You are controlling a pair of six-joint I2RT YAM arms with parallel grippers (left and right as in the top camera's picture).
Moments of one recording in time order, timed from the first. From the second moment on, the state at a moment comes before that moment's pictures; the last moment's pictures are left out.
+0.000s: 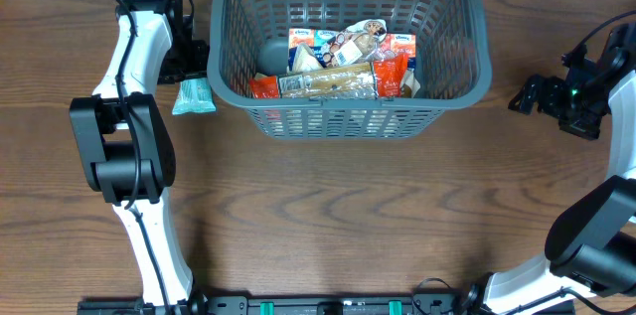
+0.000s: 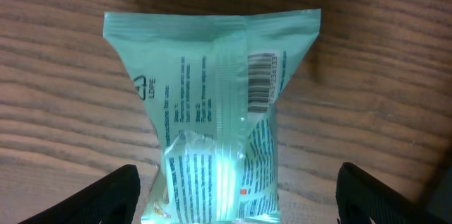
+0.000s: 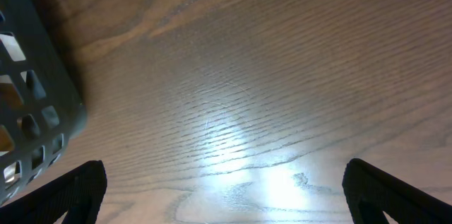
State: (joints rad) left arm 0.05 2.27 1.90 -1.08 0.02 -0.09; right arm -0.45 1.79 1.55 -1.18 -0.19 -0.06
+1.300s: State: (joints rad) left arm 0.05 2.33 1.86 -1.00 0.01 -0.09; right arm -0.45 1.79 1.55 -1.19 -0.19 -0.06
